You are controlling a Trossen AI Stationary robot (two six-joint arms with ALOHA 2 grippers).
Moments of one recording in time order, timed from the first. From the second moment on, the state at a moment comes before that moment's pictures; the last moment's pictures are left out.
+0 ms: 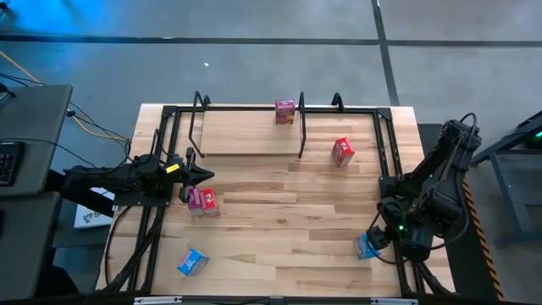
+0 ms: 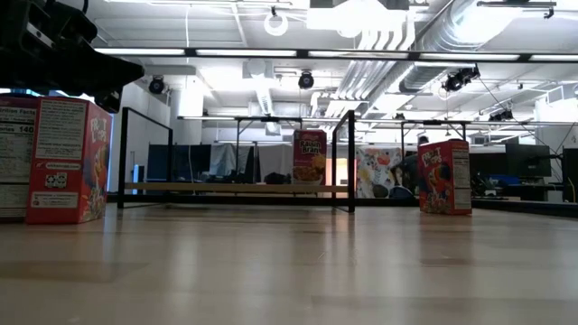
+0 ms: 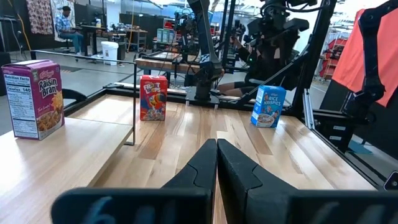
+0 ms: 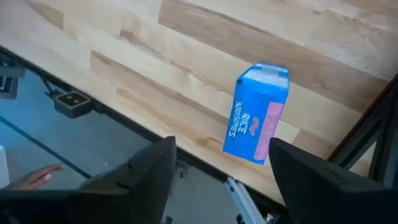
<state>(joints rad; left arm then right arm) 0.01 0.01 0.01 0.01 -0.01 -0.10 1.02 1.20 1.19 -1.22 0.21 2.18</state>
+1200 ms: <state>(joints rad) 0.01 0.01 0.01 0.01 -0.01 -0.10 0.92 1.45 1.19 -1.29 0.00 2.27</state>
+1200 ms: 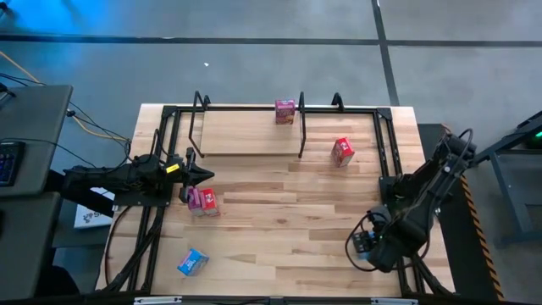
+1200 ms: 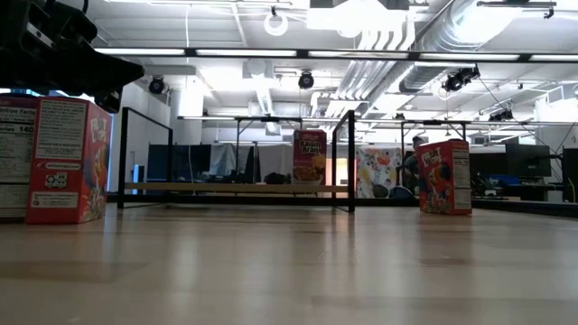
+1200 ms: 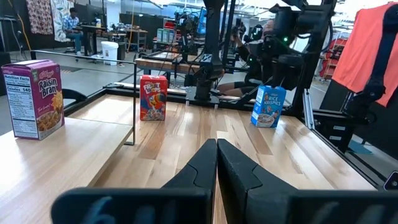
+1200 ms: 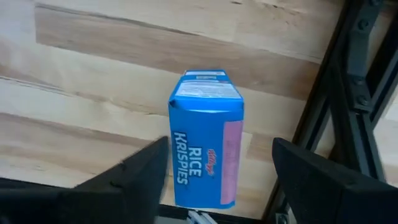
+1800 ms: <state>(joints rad) 0.01 0.01 0.01 0.01 -0.01 -0.10 0.86 1.60 1.19 -1.28 -0.05 2.23</state>
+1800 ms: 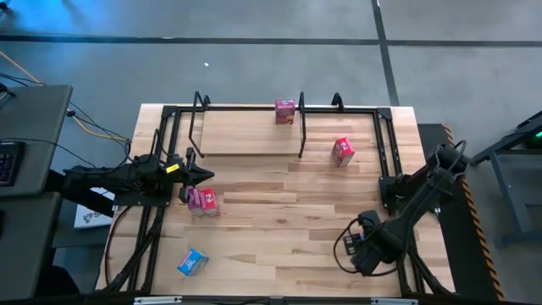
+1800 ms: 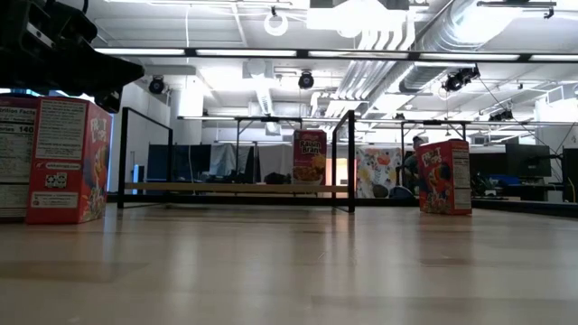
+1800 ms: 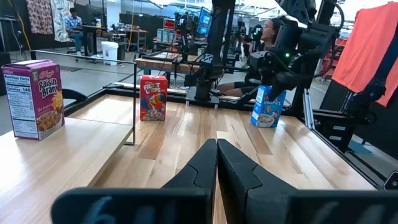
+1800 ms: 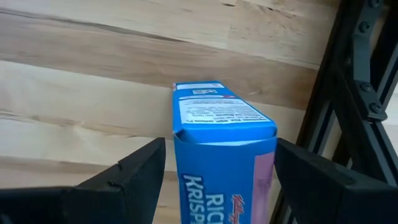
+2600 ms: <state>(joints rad) 0.01 0.01 0.01 0.01 -0.01 -0.10 0.84 1.62 1.14 -1.21 -0.11 2.19</state>
